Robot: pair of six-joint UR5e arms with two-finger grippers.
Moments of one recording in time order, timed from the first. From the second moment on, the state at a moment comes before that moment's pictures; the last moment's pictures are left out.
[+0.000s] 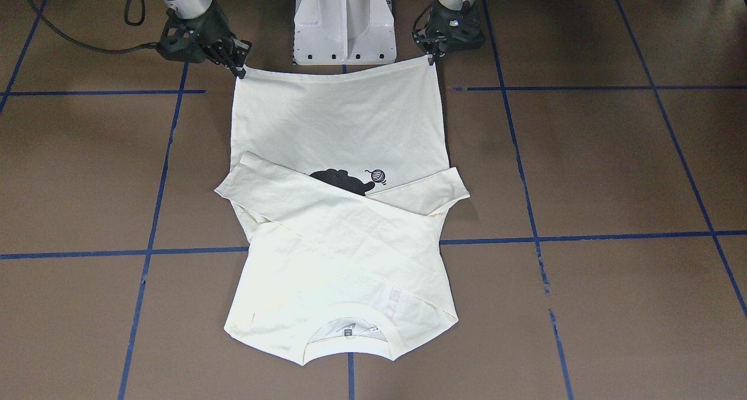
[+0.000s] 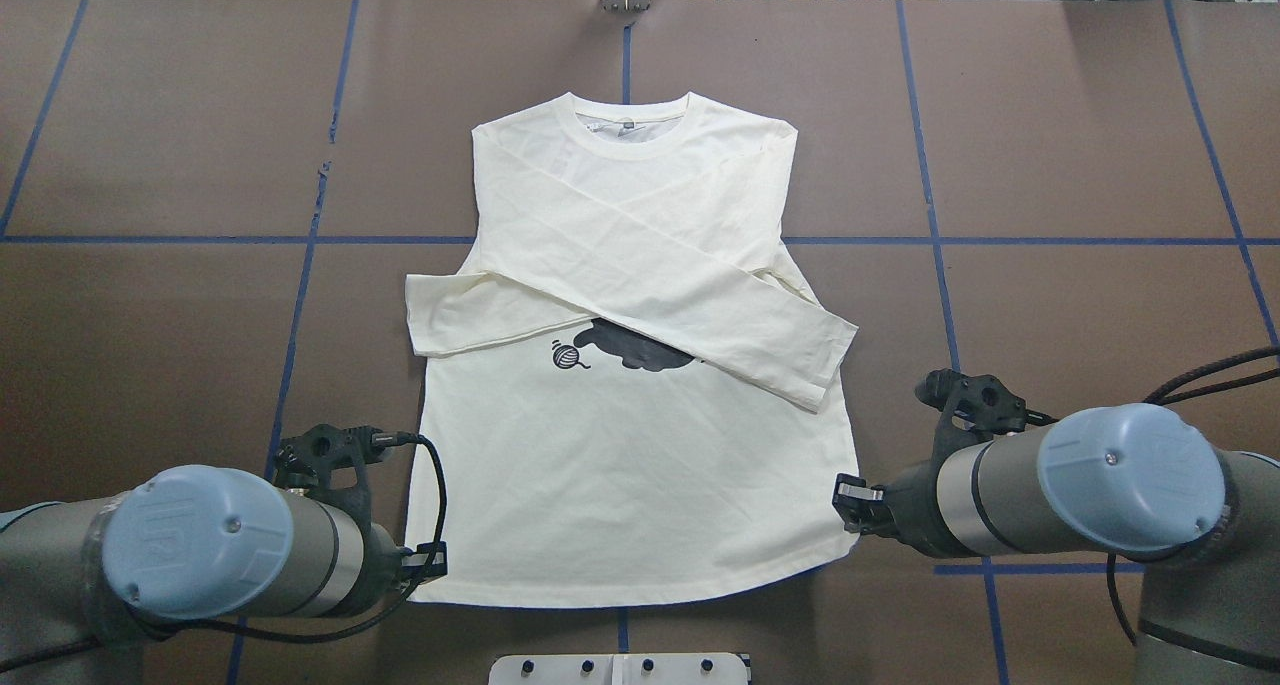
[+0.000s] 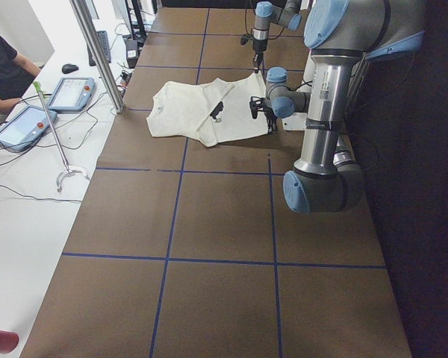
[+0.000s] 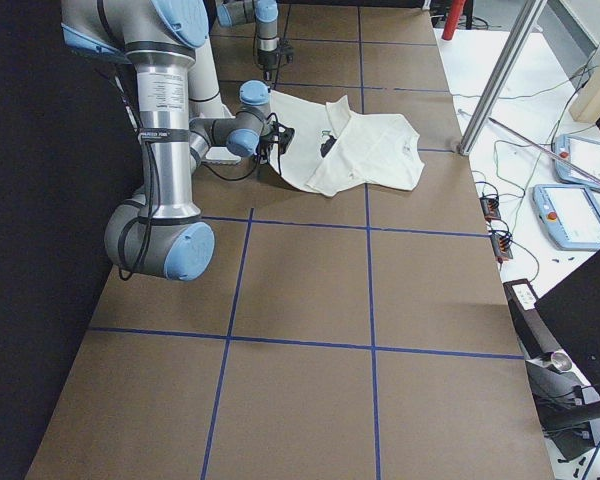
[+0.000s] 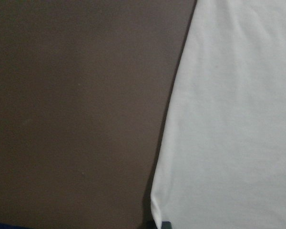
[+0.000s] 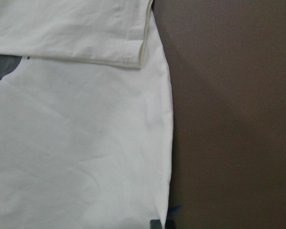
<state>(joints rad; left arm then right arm) -0.22 -1.79 -2.23 -1.56 -1.77 -1.57 0.31 -1.55 2.24 -1.30 1.84 1.72</state>
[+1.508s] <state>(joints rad) -0.30 -1.91 -2.30 -1.45 -1.80 -1.41 0.41 -1.57 2.31 -1.30 1.89 1.71</state>
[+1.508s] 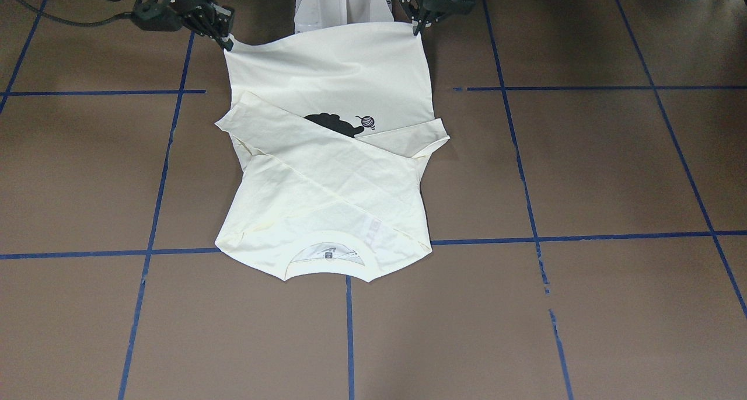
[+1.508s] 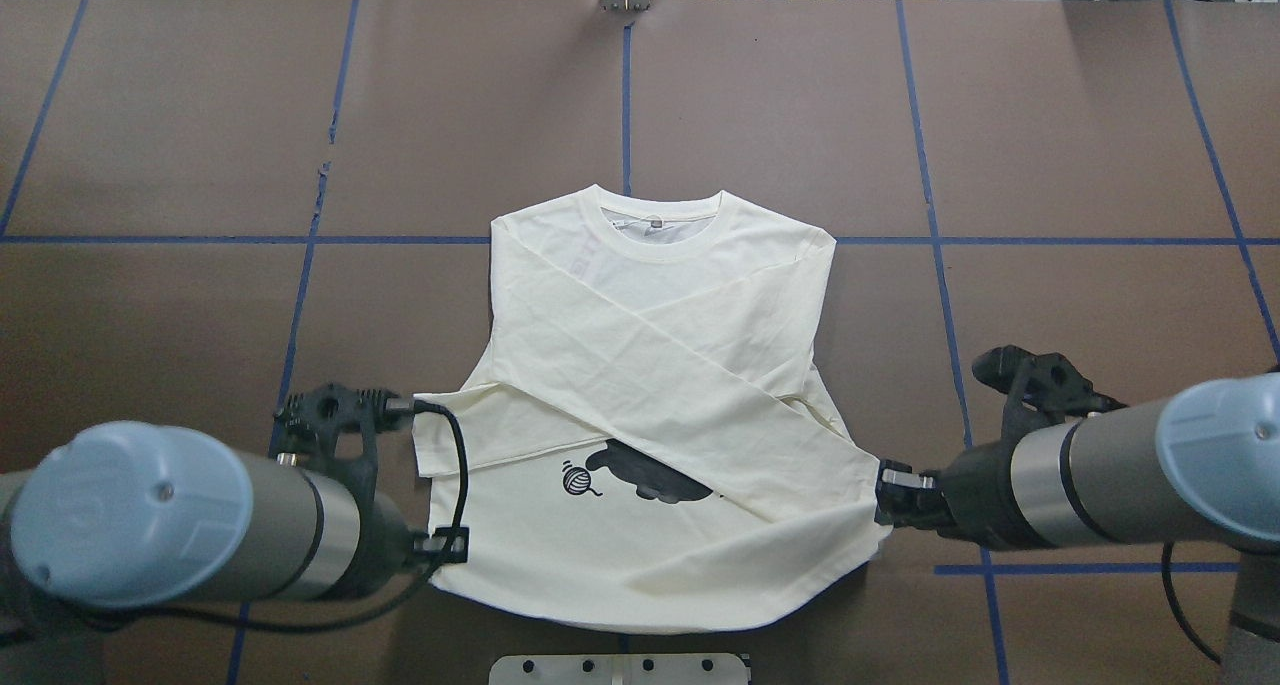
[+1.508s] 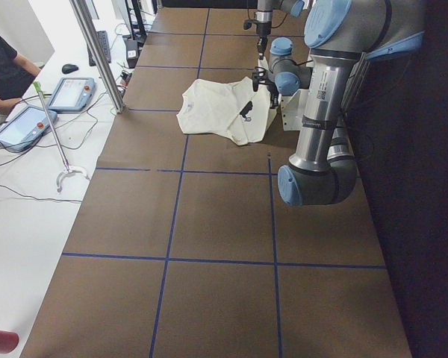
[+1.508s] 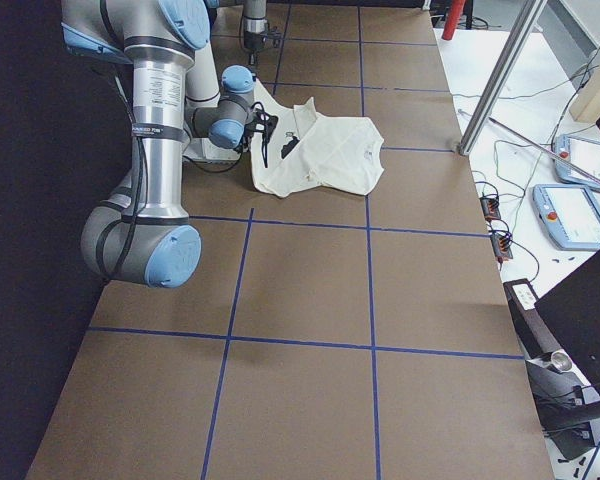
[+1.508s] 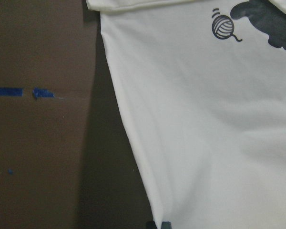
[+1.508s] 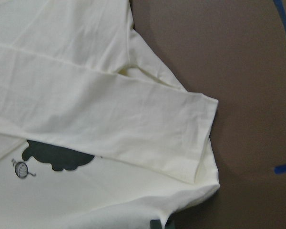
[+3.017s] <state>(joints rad) -0.74 -2.14 -1.71 -1.76 -1.90 -1.16 0.87 -1.15 1.74 -1.30 2.05 1.47</state>
